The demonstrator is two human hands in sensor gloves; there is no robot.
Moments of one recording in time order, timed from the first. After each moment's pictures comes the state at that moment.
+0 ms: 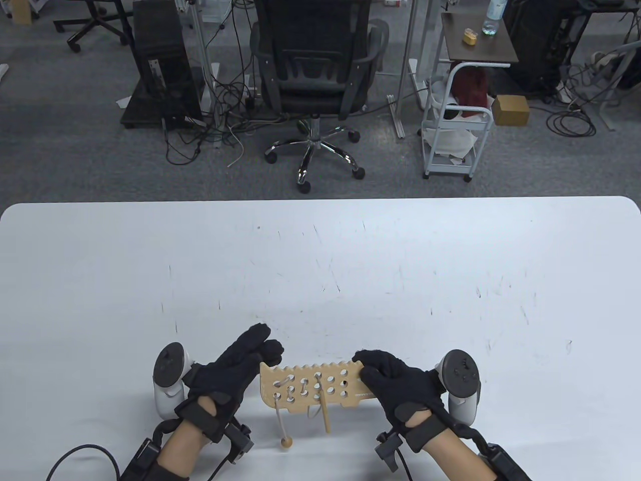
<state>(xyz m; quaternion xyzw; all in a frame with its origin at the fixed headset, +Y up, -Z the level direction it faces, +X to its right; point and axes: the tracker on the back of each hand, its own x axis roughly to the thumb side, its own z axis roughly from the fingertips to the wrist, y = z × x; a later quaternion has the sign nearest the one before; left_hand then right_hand) -0.233 -0.742 -0.302 -0.09 -0.18 0.71 0.67 0.134 -0.722 -0.282 0.15 0.03 0.72 0.68</state>
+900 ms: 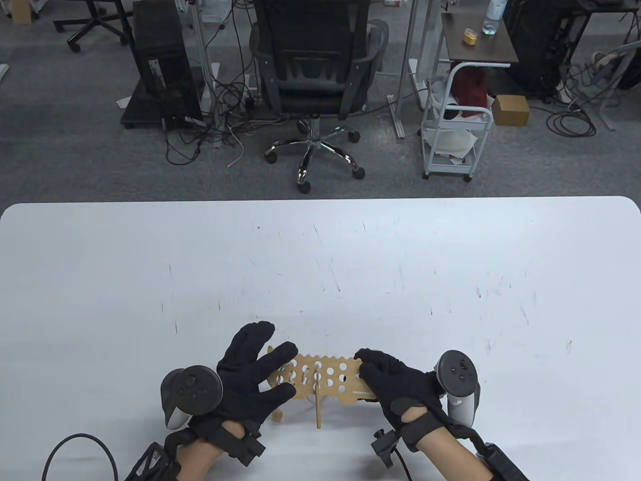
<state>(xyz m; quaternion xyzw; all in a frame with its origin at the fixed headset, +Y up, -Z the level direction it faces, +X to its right) -0.198 -0.709 -0.274 0.06 -0.27 0.40 0.87 0.135 -0.732 -0.282 0.07 0.05 0.73 0.67</state>
